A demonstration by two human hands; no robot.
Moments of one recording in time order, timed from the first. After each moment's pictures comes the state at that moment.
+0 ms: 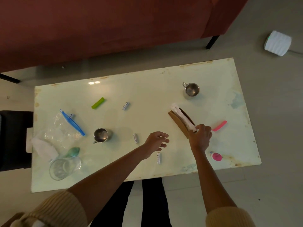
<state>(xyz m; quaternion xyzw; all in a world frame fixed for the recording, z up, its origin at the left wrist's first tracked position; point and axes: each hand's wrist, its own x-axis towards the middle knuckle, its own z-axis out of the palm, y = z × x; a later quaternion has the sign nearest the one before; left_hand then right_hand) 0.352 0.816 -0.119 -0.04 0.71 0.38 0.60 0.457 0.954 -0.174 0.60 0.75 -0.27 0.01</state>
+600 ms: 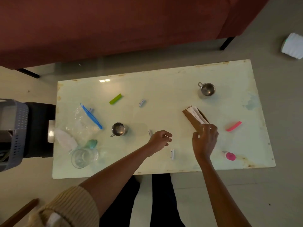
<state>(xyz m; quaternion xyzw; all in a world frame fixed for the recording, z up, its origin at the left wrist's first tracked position) 0.332 0.765 -0.105 0.00 0.75 0.35 0.56 0.442 0.893 -0.141 0.49 0.83 -0.23 -0.15</state>
